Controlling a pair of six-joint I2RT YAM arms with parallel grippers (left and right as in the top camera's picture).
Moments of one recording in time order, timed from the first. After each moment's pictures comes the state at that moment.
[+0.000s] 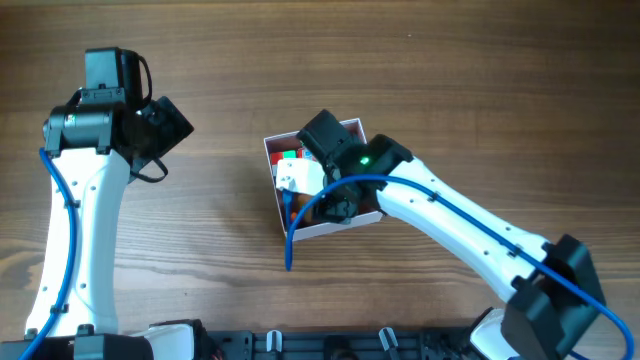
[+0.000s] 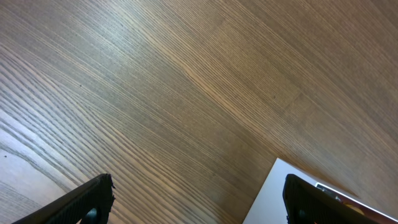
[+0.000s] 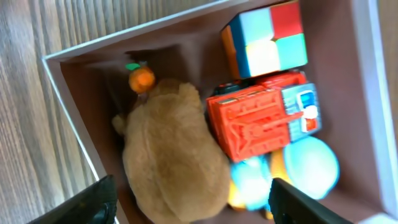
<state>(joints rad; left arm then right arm) 0.06 1.46 1.42 -1.15 -0.10 -0.64 0.77 1.68 1.33 -0.89 -0.06 -0.72</state>
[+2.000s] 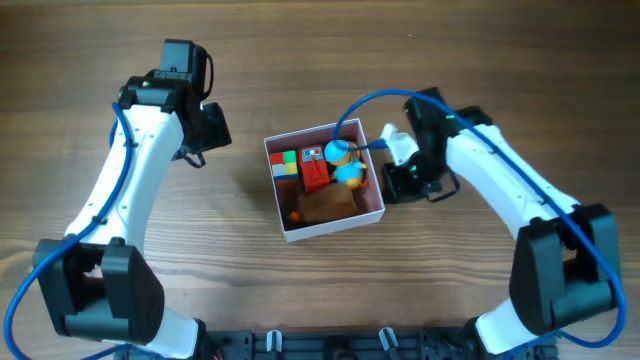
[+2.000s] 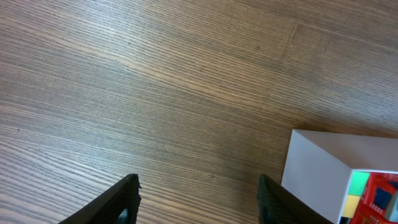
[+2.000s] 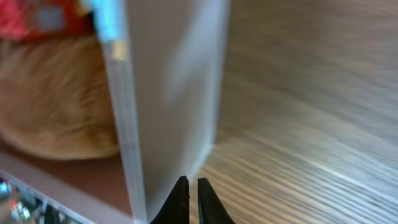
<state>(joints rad) -0.11 1.70 1.42 -1.06 -0.11 -0.40 0.30 1.74 1.17 -1.03 -0.41 -0.03</state>
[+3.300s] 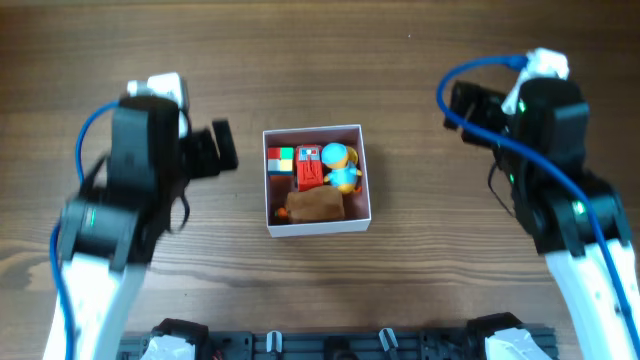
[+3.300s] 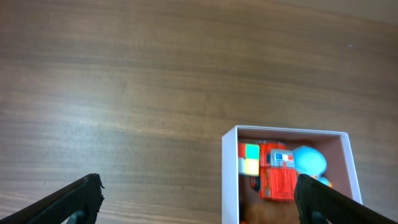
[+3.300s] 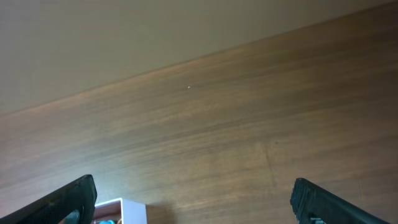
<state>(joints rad) -0.22 1.10 1.25 -0.93 -0.13 -0.31 0.19 1.09 1.19 -0.66 0.20 0.37</state>
